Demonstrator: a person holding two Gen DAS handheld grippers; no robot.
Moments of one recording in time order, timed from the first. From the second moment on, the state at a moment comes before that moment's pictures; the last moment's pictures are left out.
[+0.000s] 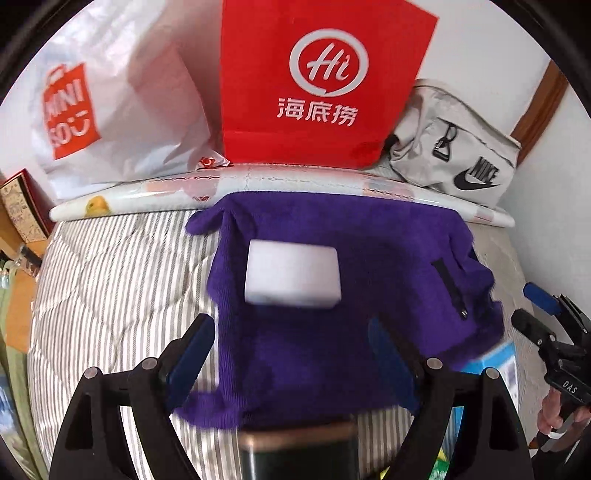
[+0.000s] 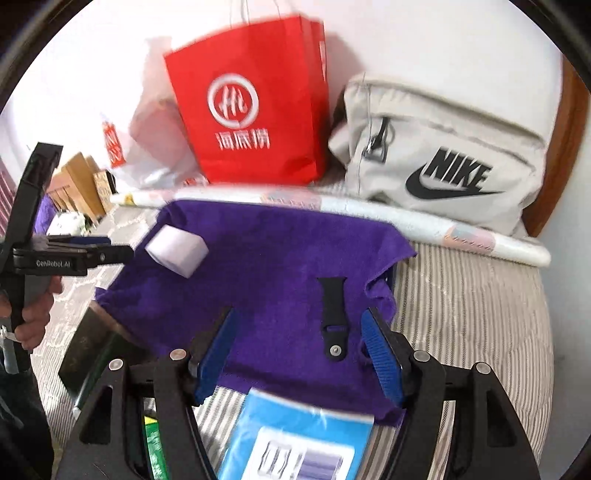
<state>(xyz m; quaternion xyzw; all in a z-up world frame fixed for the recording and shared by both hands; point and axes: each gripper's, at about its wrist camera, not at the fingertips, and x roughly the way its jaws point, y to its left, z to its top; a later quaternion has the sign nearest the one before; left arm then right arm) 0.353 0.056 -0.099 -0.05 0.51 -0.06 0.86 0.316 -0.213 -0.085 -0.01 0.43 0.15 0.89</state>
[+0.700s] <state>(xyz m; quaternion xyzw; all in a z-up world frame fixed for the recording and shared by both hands) 0.150 0.043 -0.104 -0.08 0.49 -0.10 0.86 0.148 -0.241 -0.079 0.00 0.42 0.11 0.90</state>
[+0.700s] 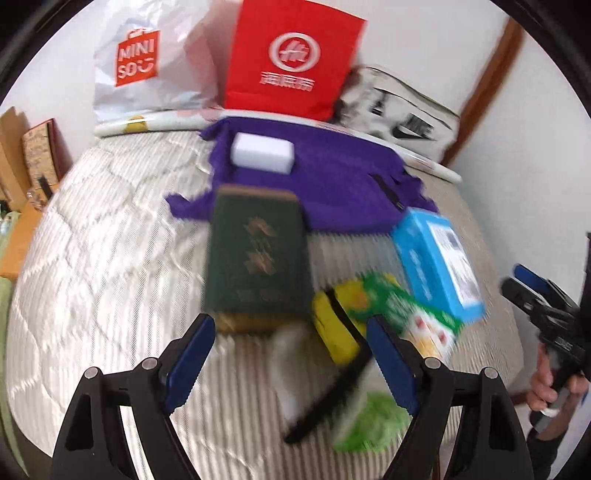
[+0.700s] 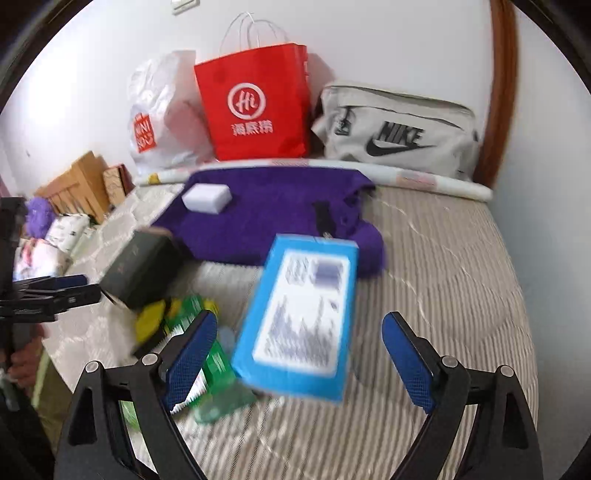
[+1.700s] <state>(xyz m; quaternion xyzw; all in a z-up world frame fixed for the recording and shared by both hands) 0.086 -0.016 -0.143 0.01 0.46 -0.18 0.87 0.062 -0.217 -0.096 0.01 0.39 0.16 0.90</state>
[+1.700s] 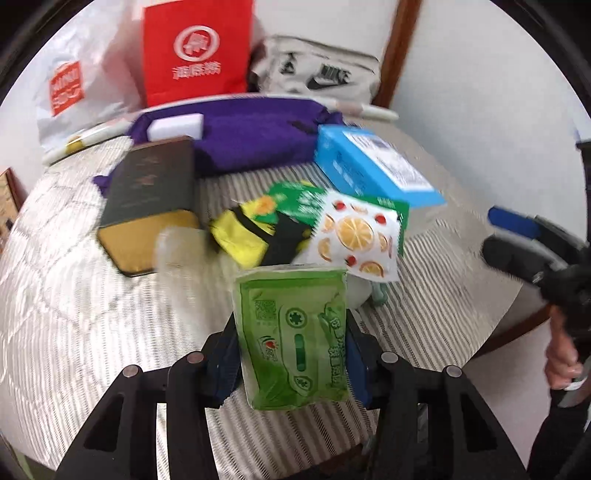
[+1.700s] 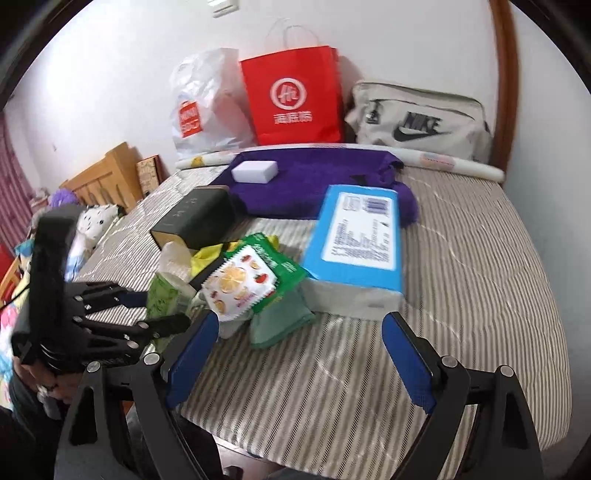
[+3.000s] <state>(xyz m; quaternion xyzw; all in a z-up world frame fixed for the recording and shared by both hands) 0.097 0.073 -0.157 -0.10 0.47 -0.11 0.87 0.084 -0.150 -0.119 -0.06 0.40 0.27 0.88</state>
